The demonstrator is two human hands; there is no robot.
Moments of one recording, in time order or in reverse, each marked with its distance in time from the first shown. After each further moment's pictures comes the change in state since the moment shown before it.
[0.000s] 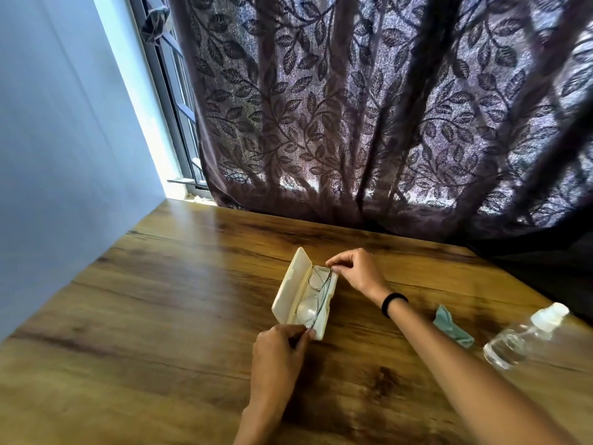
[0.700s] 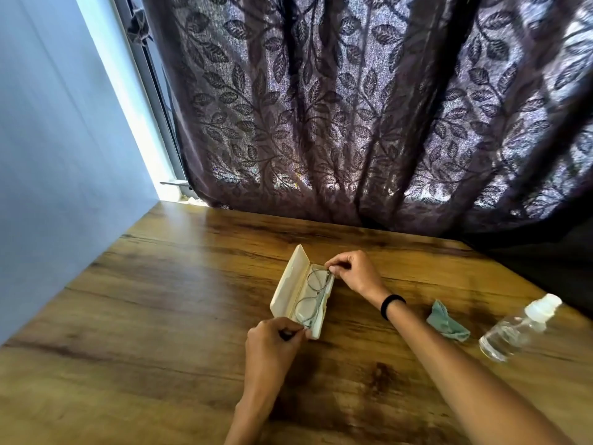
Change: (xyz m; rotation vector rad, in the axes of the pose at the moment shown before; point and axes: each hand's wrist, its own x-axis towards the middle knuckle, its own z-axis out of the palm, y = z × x) left_hand 0.010 -0.003 -0.004 -0.121 -0.076 -0.102; right_hand -0.006 0.006 0.001 0.024 0.007 0.037
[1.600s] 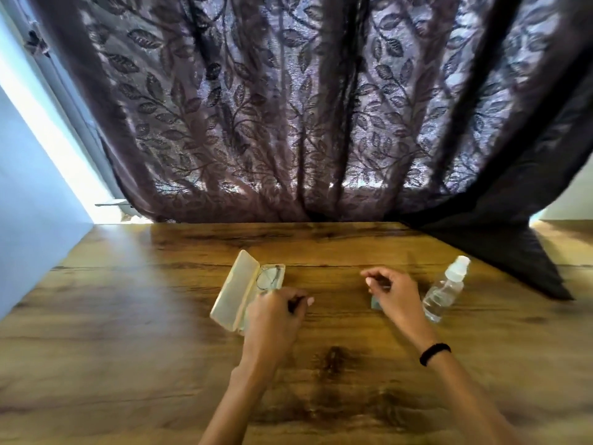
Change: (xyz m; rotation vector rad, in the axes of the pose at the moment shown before) left_hand 0.011 0.061 0.035 0.093 -0.161 0.425; right_hand -0.117 0.046 -0.085 0.079 0.340 0.190
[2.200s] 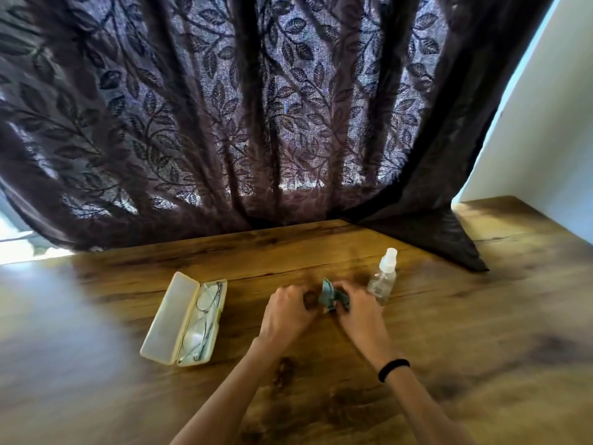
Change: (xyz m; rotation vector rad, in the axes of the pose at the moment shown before) left_hand 0.047 0.032 0.098 0.130 -0.351 0.088; right_hand -0.022 0.024 -0.012 -0.322 0.048 0.117
